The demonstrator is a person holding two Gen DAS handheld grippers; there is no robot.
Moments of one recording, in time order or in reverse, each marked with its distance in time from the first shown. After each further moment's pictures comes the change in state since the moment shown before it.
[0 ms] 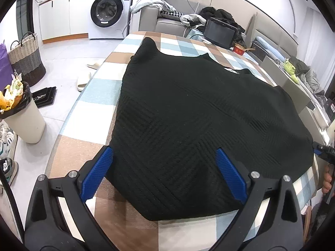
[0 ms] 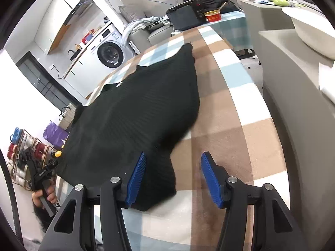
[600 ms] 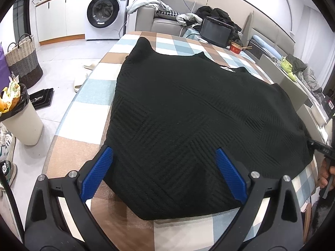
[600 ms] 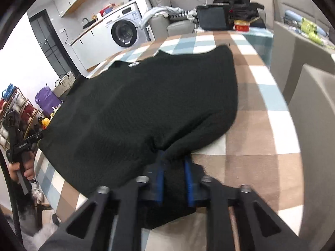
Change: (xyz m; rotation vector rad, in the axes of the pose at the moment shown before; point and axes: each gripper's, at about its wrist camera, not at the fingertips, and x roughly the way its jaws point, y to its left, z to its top) left arm -0.001 -0.008 -0.005 0.018 -0.002 -0.010; right arm 0.029 0.047 0.005 -0.257 0.015 -0.067
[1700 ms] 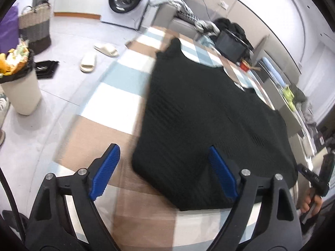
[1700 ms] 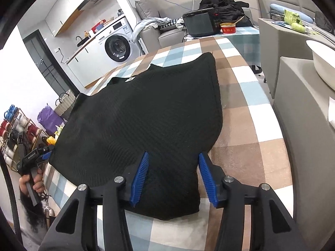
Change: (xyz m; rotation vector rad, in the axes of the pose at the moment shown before) left arm -0.012 0.057 -0.002 -0.234 -0.008 -0.036; right arm -0.024 -0.008 -0.006 0.111 -0.047 0.009
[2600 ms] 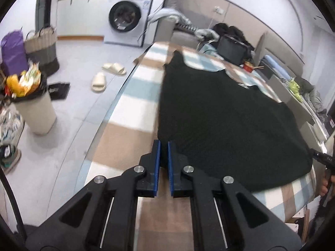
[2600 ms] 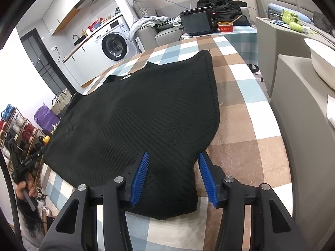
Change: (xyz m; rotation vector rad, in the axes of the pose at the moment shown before) left arm -0.026 0.006 -0.025 0.085 -0.074 0.079; right arm 0.006 -0.005 -0.001 0.006 0.015 -0.024
